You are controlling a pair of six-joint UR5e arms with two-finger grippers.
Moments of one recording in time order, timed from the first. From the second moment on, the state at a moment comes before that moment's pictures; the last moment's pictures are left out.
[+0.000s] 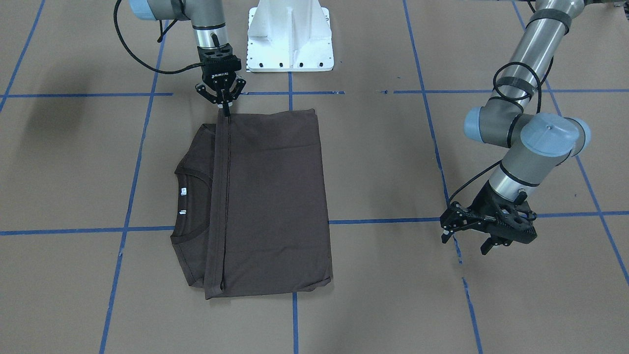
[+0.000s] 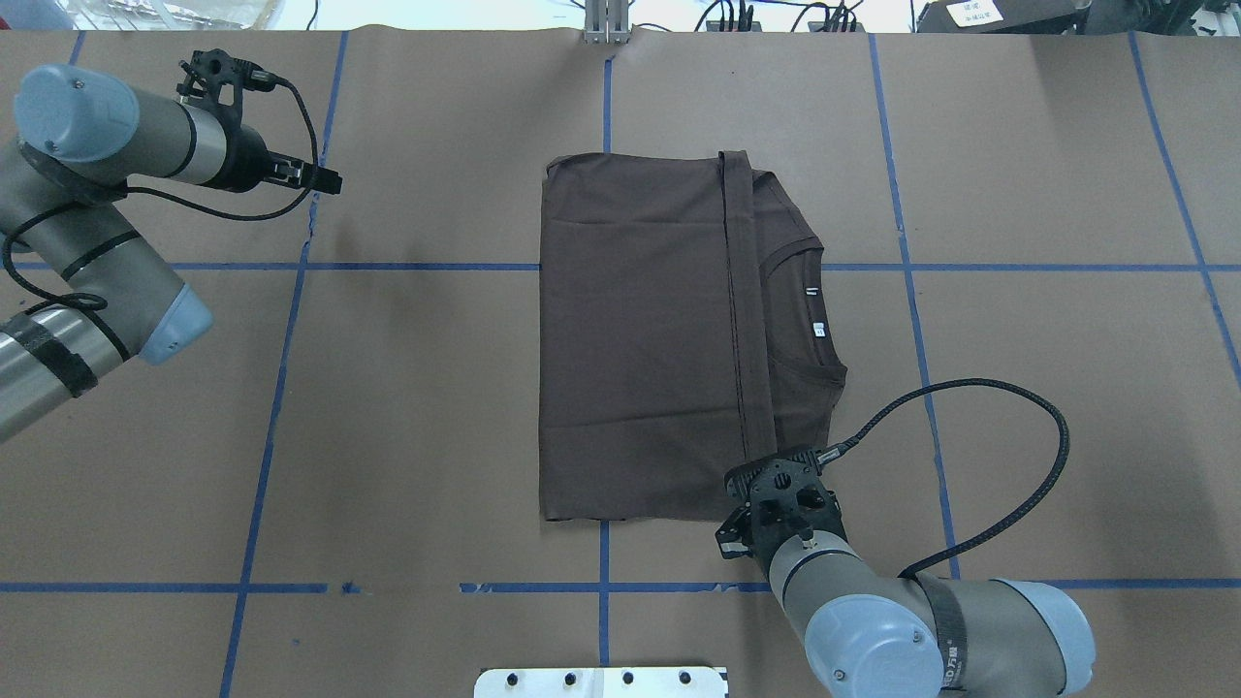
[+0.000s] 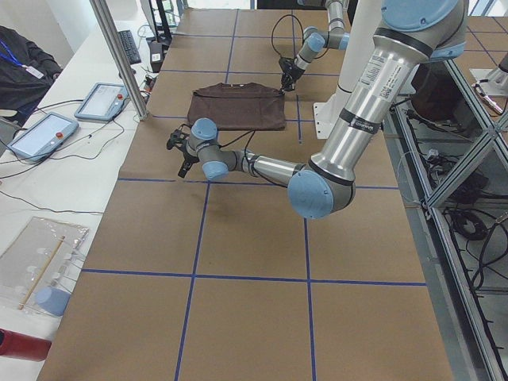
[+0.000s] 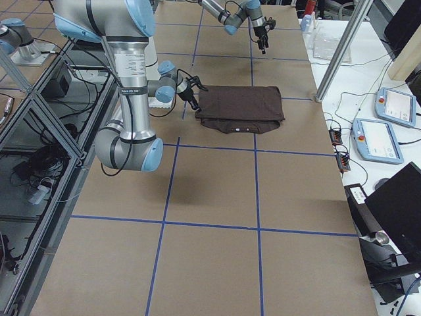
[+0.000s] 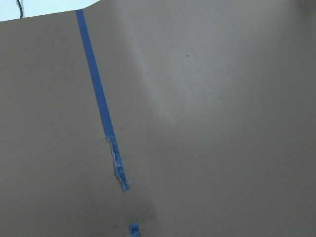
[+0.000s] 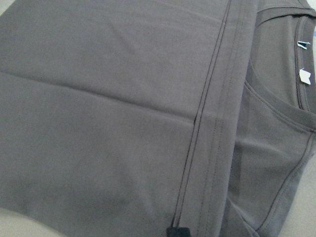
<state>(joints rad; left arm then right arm) -0.93 -2.05 -1.24 -2.47 -1.95 -0.76 0.08 -1.35 2.01 -1.39 1.14 1.16</state>
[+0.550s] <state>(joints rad) -0.93 -2.05 -1.24 -2.47 -1.95 -0.76 0.08 -1.34 2.03 -1.47 1.14 1.16</state>
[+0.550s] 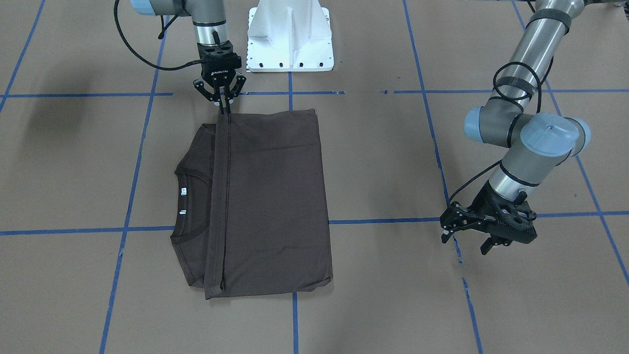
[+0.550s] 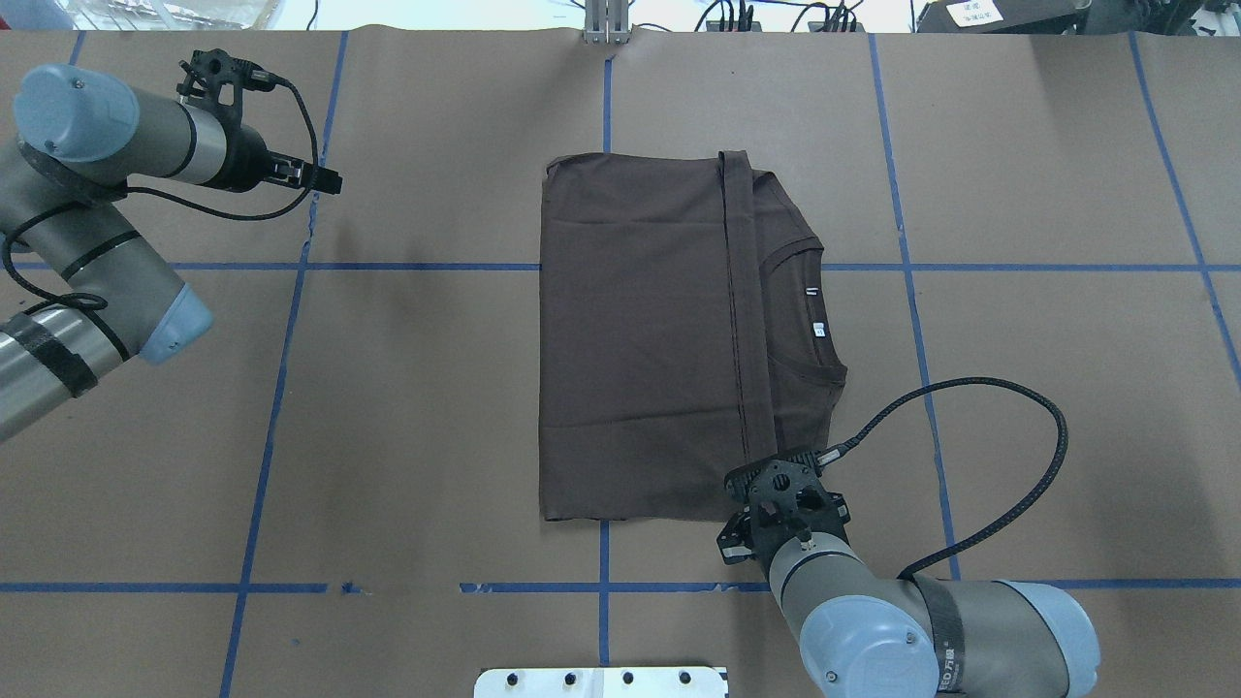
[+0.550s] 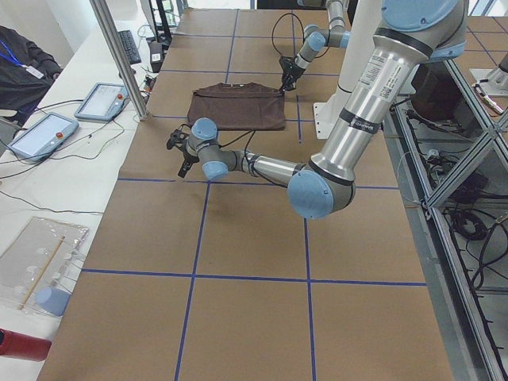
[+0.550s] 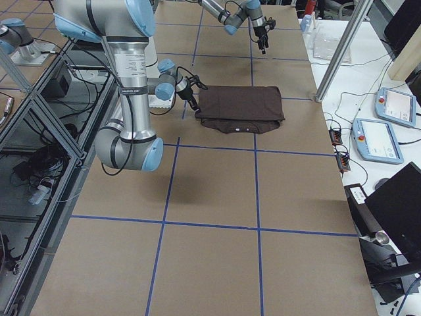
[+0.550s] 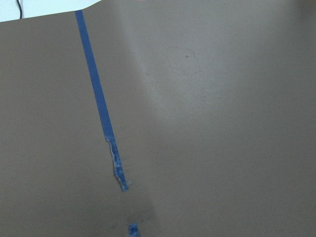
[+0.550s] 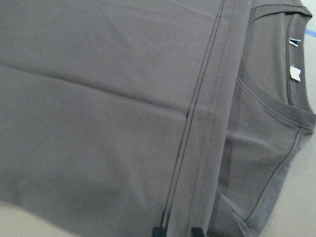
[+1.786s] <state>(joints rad) -0.93 -2.05 -1.23 -2.47 -1.95 -0.76 0.06 -1.28 2.01 -1.56 1.15 1.17</state>
